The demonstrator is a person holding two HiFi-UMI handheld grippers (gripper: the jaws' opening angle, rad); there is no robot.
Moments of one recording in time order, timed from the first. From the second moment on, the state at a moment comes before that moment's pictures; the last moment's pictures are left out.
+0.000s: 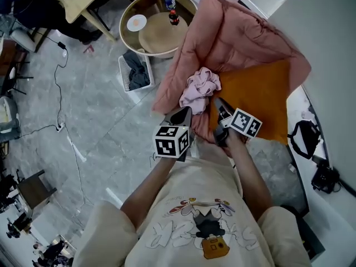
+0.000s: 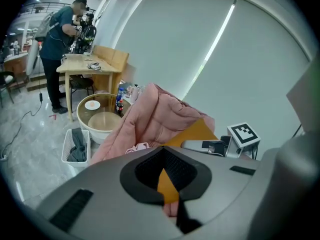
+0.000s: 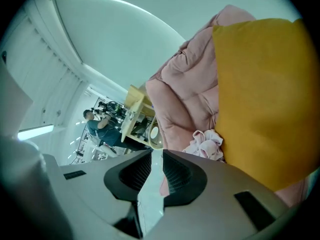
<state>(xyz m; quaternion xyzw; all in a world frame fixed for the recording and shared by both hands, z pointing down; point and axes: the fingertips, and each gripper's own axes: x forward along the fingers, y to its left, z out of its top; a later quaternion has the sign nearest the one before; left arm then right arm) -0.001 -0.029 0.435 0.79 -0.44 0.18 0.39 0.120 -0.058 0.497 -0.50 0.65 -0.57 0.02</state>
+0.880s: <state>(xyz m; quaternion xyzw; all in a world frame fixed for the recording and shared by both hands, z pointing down) 0.008 -0.013 0.347 0.82 -0.45 0.14 0.33 0.102 -0.033 0.370 -0.43 0.76 -0.48 0.02</state>
